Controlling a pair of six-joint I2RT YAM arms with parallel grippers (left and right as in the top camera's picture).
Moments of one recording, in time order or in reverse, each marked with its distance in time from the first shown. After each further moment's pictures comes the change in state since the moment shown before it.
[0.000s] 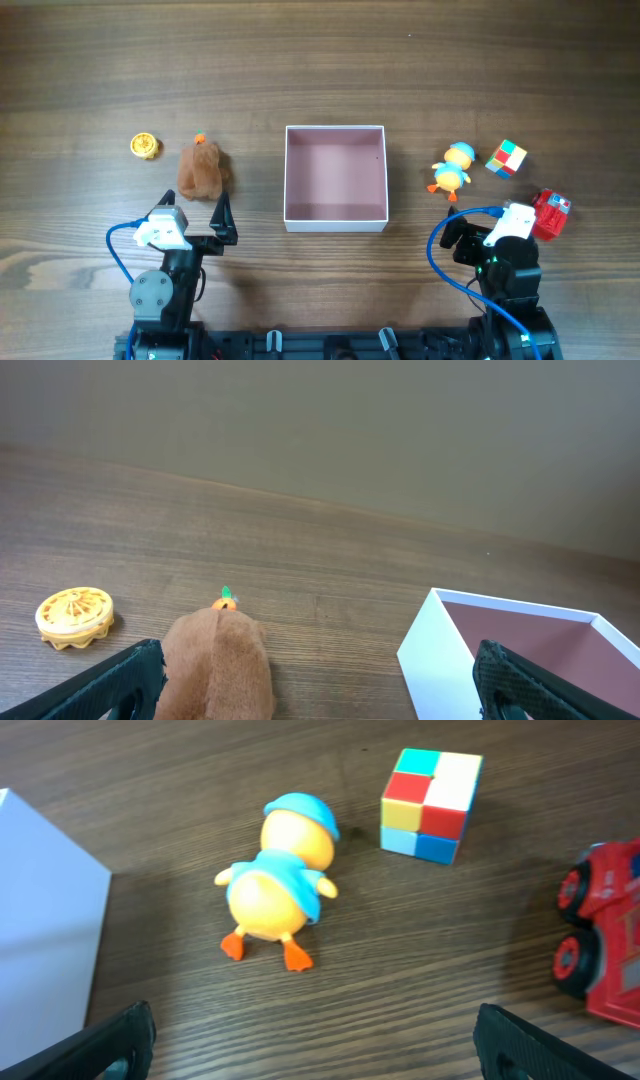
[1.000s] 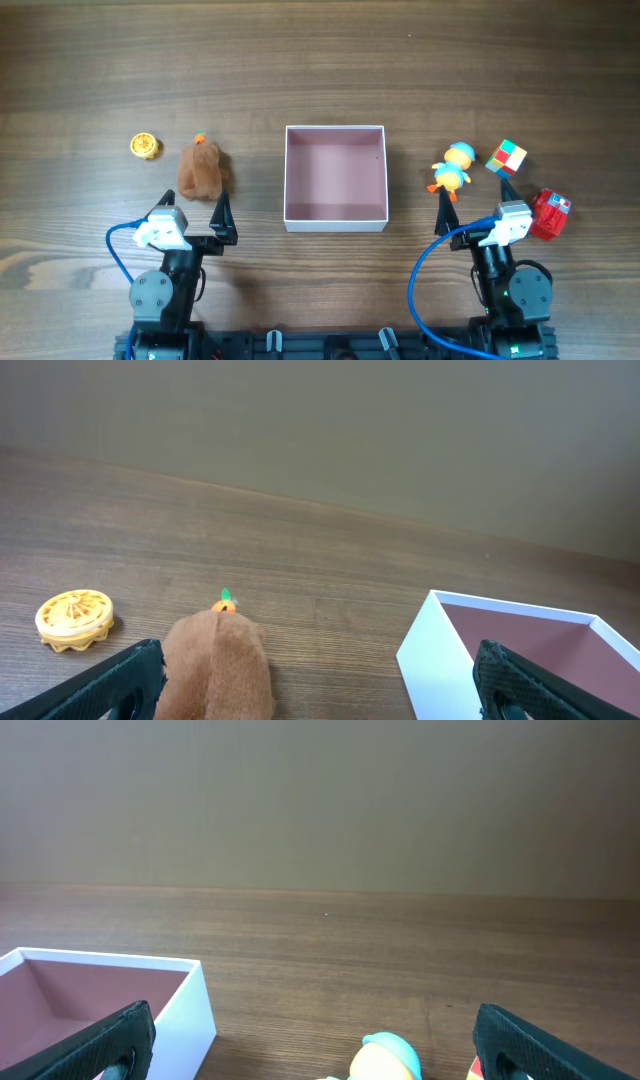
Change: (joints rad) left arm 0.000 -0.006 0.001 -0.002 0.000 0.000; right arm 0.001 -0.259 -0.159 0.486 -0.187 -0.285
